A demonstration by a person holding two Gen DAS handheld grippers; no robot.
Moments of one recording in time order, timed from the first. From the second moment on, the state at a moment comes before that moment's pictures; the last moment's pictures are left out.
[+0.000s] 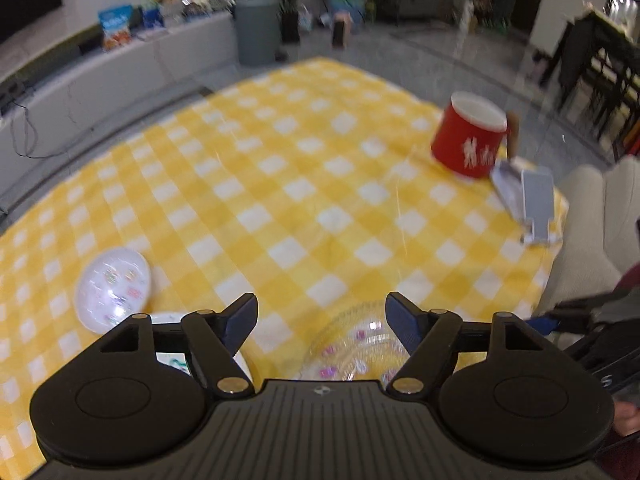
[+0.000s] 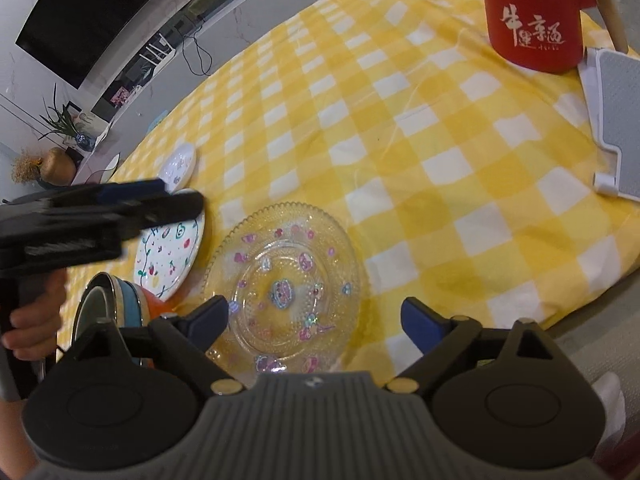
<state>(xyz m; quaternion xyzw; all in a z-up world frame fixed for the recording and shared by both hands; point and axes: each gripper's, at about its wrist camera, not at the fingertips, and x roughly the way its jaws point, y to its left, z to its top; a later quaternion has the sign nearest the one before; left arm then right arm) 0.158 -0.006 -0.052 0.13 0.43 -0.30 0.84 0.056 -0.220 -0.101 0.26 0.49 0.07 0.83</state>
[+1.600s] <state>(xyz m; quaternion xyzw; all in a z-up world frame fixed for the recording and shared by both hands) 0.202 0.219 -0.103 -0.21 0.52 -0.10 0.82 0.224 -0.101 -0.110 0.16 0.54 0.24 0.79</state>
